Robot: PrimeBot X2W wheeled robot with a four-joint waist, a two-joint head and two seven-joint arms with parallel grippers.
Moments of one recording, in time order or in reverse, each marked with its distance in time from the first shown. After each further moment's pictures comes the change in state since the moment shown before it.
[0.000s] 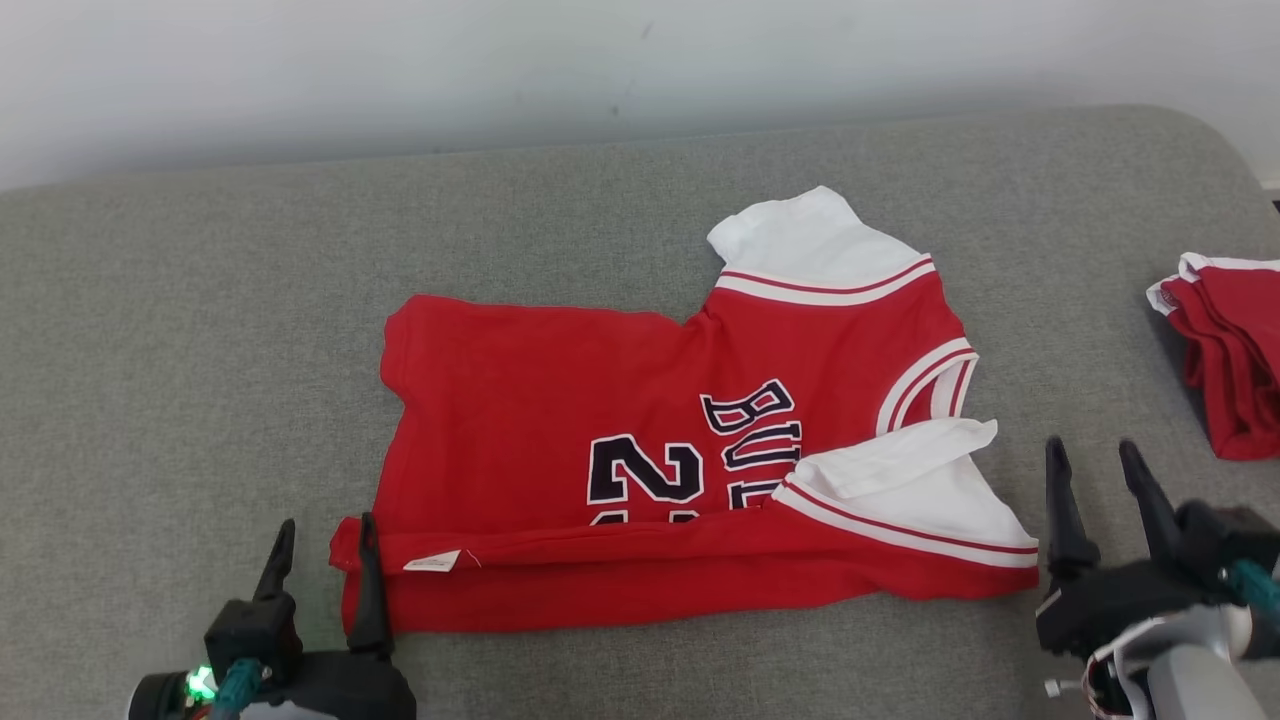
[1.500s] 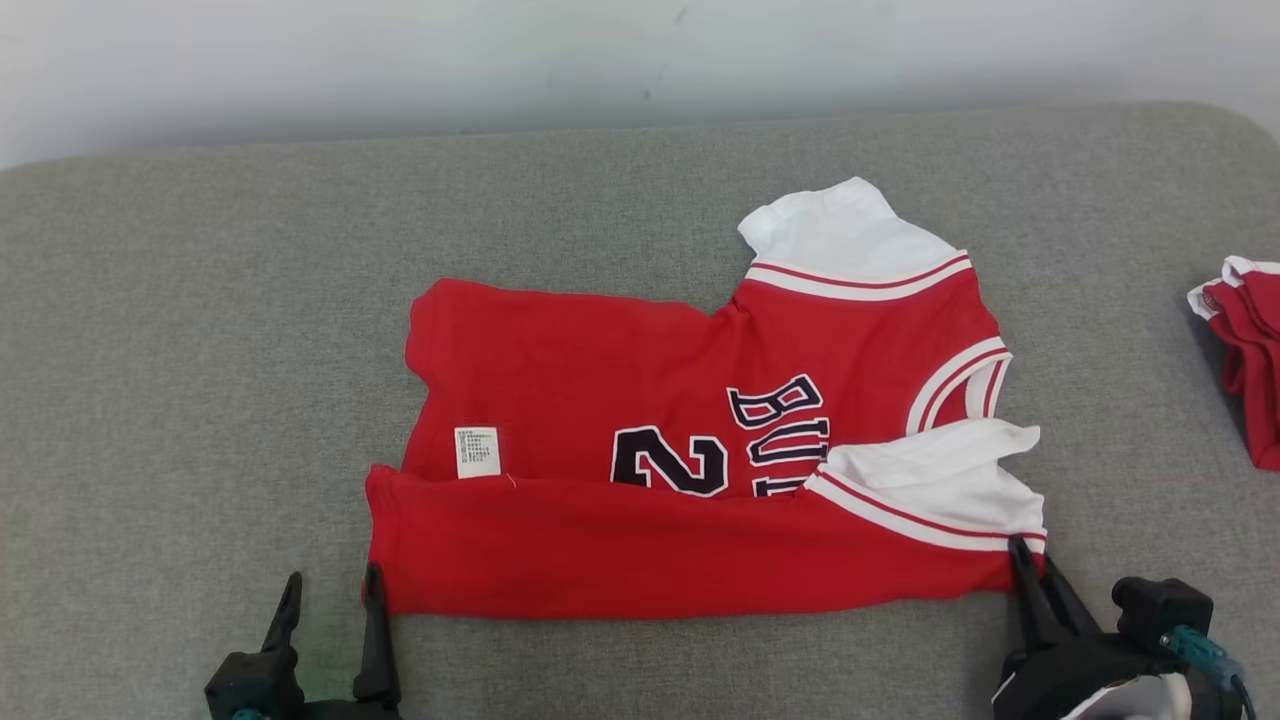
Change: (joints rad) left arm 0.100 0.000 -0.025 -0.053 -0.051 0.026 0.000; right arm 0.076 -0.006 0.163 0.132 0.148 0.001 -0.008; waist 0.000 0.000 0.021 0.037
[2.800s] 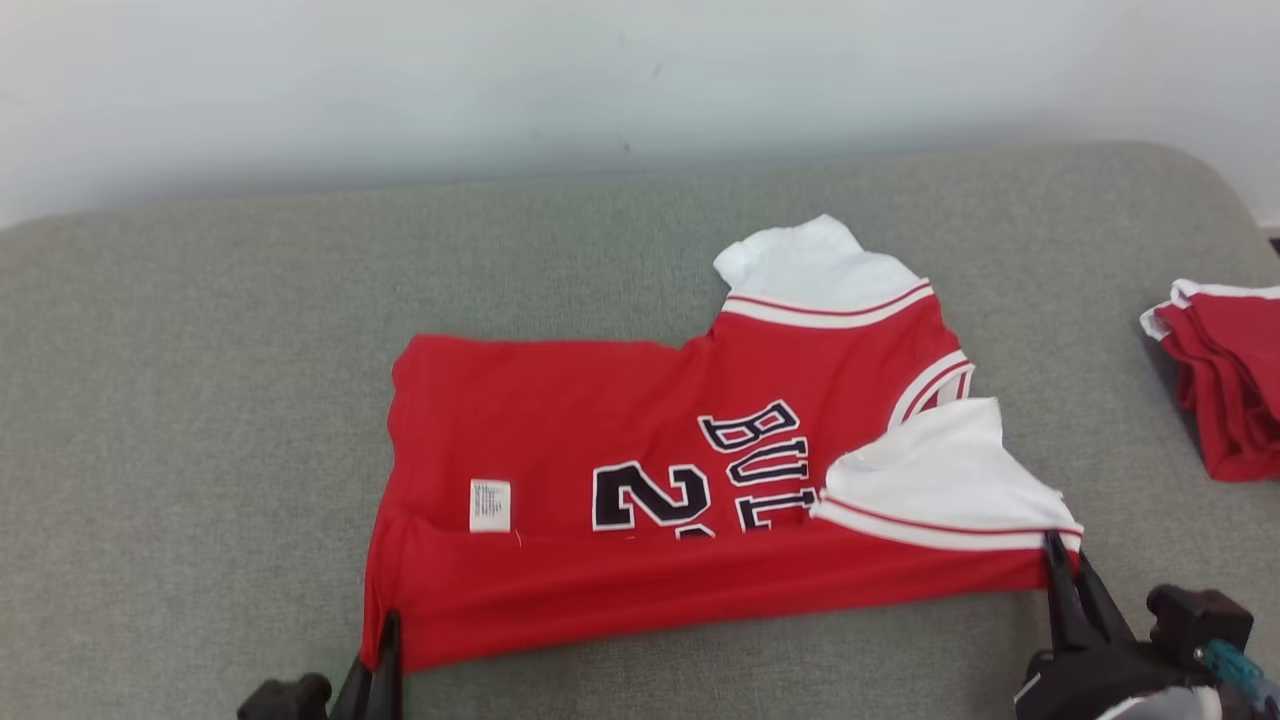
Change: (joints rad) left arm -0.006 -0.002 -0.053 0.115 -0.100 -0.097 0.000; right arm 0.050 0.030 -0.127 -0.123 -0.062 -0.001 0.008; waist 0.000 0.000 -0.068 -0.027
